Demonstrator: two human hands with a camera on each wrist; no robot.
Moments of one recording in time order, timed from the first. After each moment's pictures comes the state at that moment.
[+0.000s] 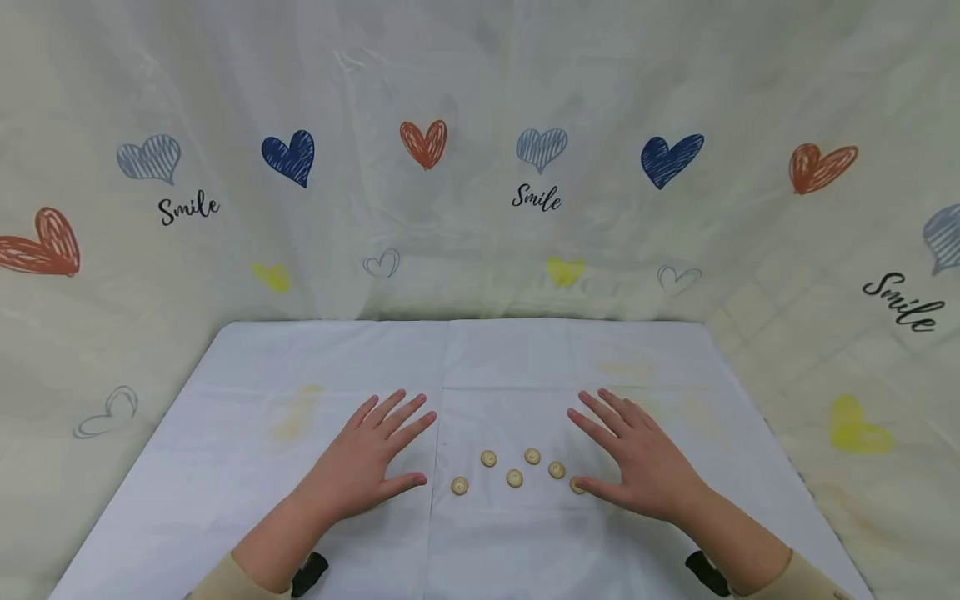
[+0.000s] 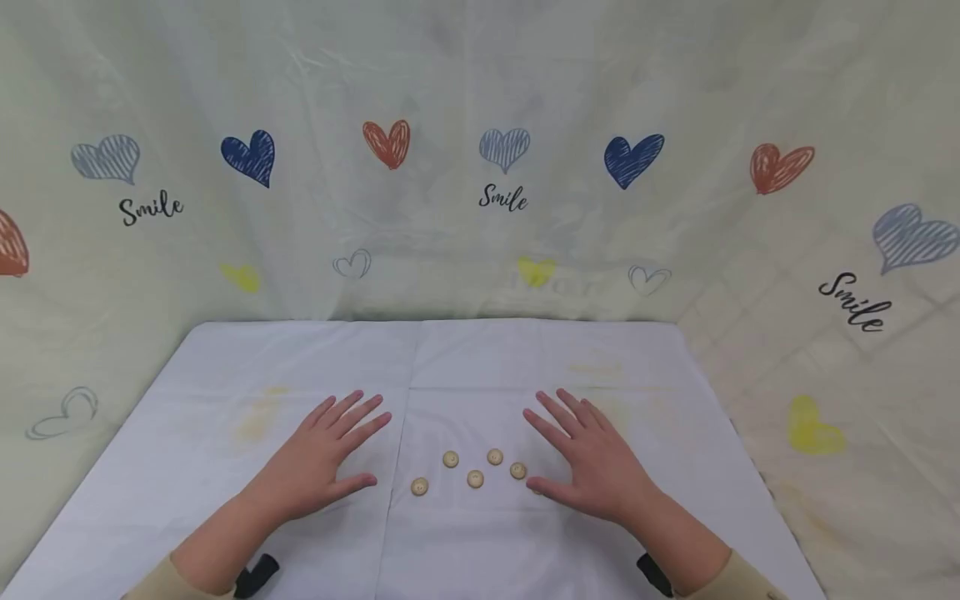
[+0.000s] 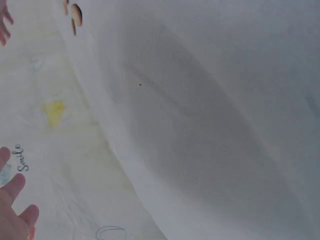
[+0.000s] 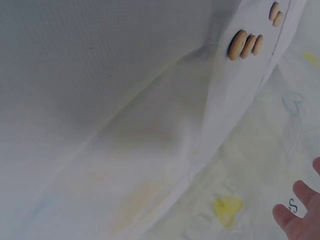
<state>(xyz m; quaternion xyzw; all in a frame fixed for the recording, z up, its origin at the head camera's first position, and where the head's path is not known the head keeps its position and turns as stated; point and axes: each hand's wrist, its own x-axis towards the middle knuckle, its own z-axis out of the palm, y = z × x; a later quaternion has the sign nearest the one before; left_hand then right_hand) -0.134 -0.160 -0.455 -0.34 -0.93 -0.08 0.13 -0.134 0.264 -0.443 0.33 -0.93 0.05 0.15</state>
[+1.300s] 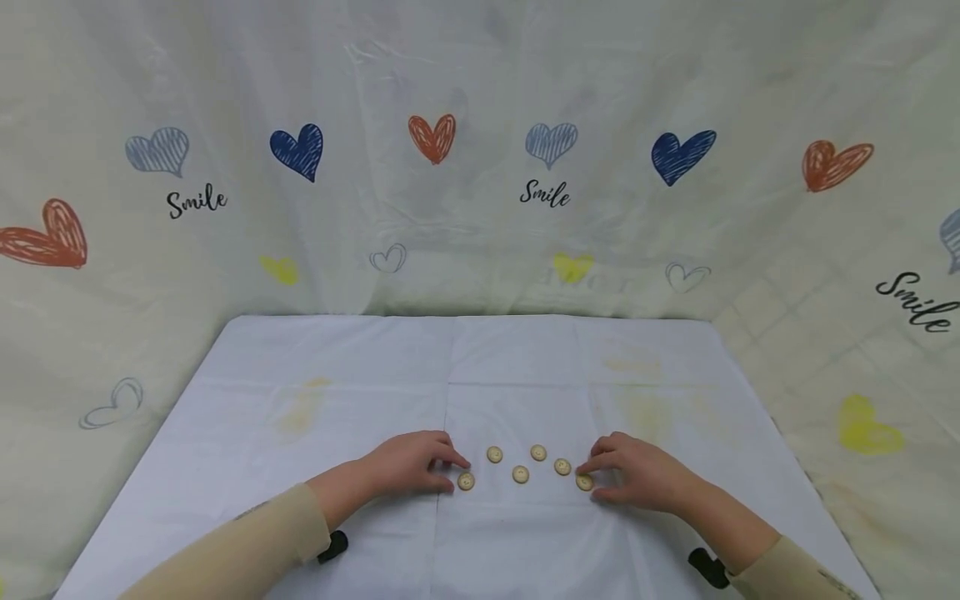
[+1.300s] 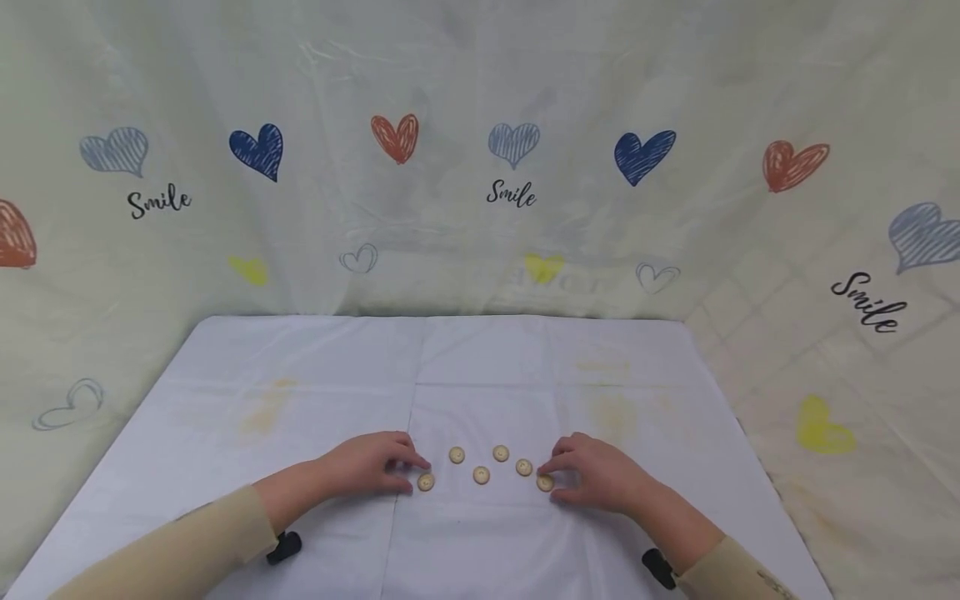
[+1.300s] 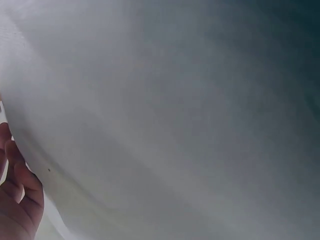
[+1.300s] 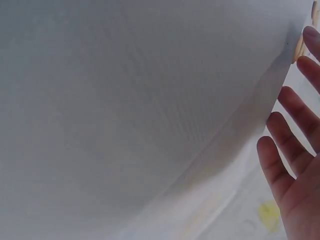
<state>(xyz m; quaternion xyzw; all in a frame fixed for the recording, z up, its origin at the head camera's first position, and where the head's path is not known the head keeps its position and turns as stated) -0.171 -0.121 -0.495 -0.36 -0.89 -0.21 -0.15 -0.154 0.280 -0.481 0.36 -0.92 0.13 -0.07</state>
